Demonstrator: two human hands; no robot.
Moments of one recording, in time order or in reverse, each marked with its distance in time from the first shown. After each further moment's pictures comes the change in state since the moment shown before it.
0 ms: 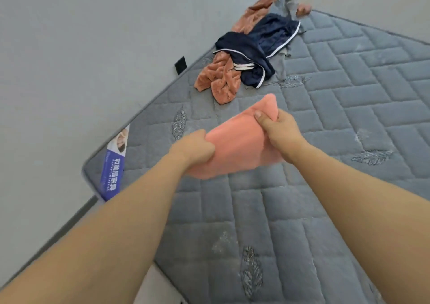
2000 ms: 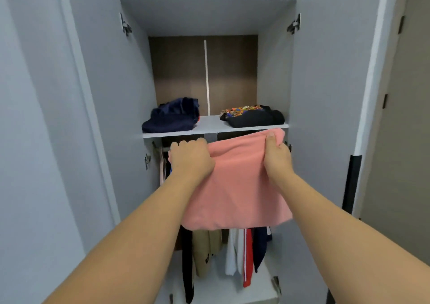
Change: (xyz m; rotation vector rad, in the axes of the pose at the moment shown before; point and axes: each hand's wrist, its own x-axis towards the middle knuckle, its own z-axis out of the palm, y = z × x) left_hand -1.395 0.059 0.122 0.330 0.966 -2.250; right_hand -1.275 -0.308 0.055 0.204 -1.884 -0.668
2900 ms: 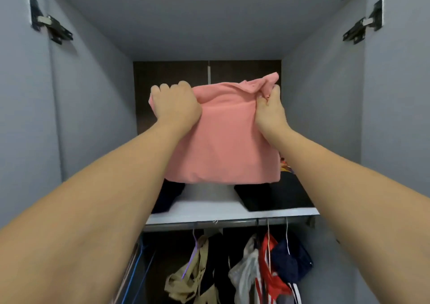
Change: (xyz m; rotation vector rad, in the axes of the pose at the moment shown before) left_hand 0.476 -0.026 0.078 0.102 0.555 -0.159; right_hand 0.433 -0.100 0.210 -0.018 -0.096 -0.596
